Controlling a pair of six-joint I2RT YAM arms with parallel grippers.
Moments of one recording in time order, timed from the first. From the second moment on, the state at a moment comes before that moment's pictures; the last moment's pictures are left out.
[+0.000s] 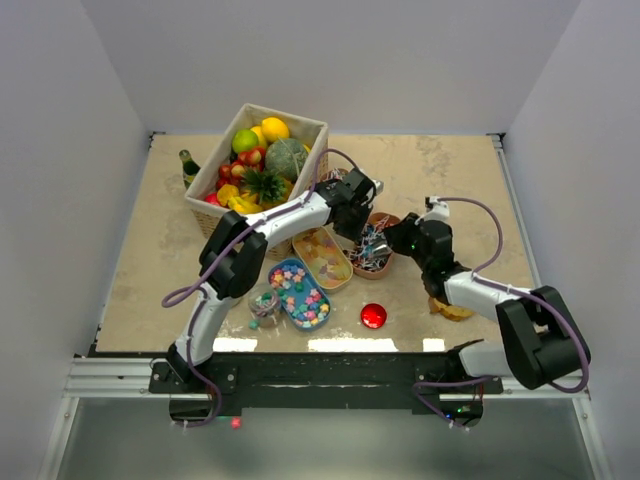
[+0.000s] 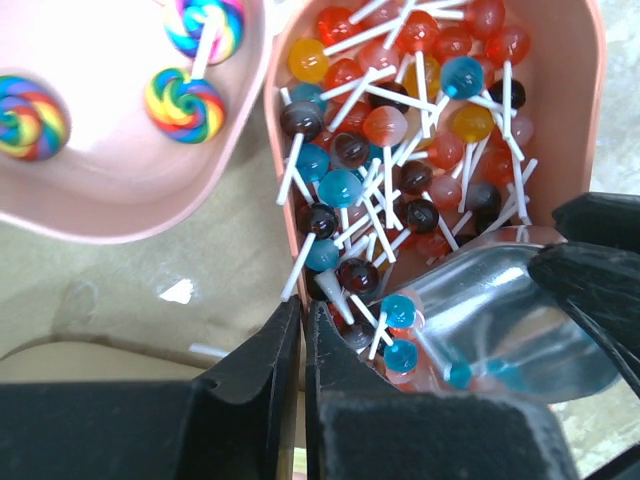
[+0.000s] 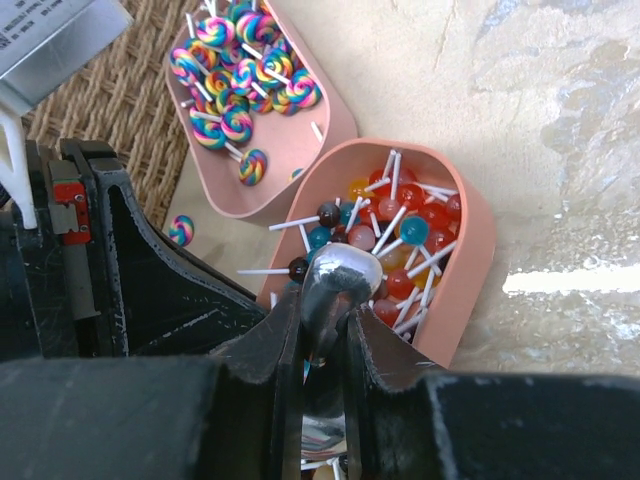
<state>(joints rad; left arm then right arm) -0.78 2.23 1.84 -0.64 0.06 -0.30 0.34 1.34 0.45 0.51 0.07 0.63</state>
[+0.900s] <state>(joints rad) -0.77 2.23 1.88 -0.73 -0.04 -0.25 0.47 1.62 0.29 1.14 0.20 0.82</state>
